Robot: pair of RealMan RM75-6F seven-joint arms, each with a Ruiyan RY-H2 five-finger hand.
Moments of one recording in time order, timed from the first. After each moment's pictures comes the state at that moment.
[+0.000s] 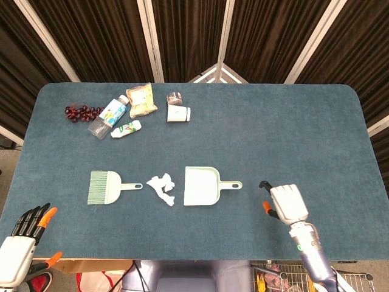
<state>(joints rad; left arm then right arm) 0.11 -1.15 0.14 -1.71 1.79 1.63 0.09 0.32 -1.39 0.15 -1.76 -1.33 1.16 -0.50</state>
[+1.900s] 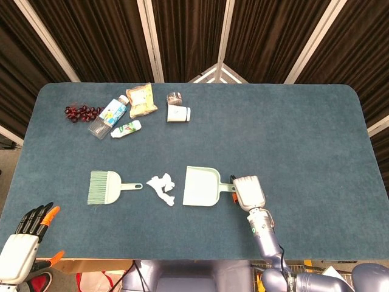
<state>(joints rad) 0.09 -1.16 0.14 -1.73 1.76 1.59 0.10 0.53 -1.78 0.19 -1.47 -1.08 1.18 -0.76</state>
